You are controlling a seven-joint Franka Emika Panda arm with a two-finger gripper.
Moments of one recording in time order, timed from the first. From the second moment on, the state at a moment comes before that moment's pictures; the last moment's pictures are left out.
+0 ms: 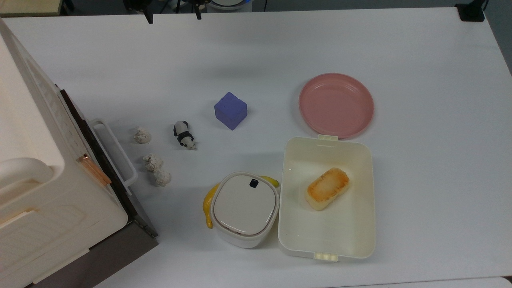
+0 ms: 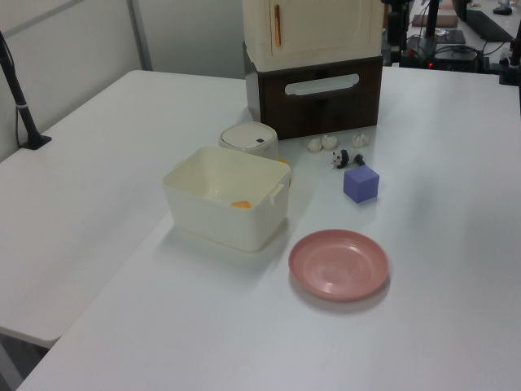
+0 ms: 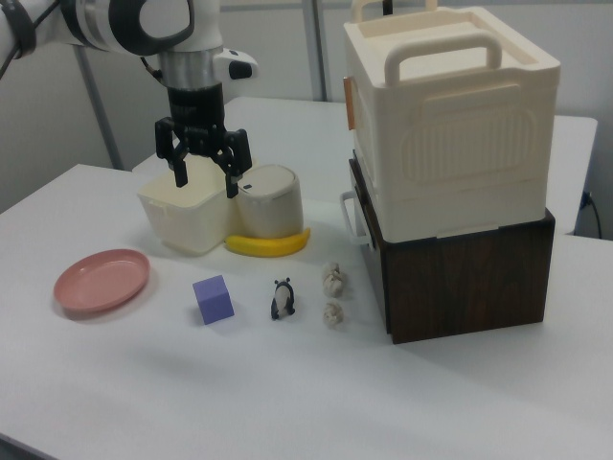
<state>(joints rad) 0.03 0.09 -0.16 -1.50 0.04 1.48 -0.21</state>
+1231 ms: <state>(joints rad) 0.07 0.13 -0.10 -1.73 0.04 1.72 -0.42</state>
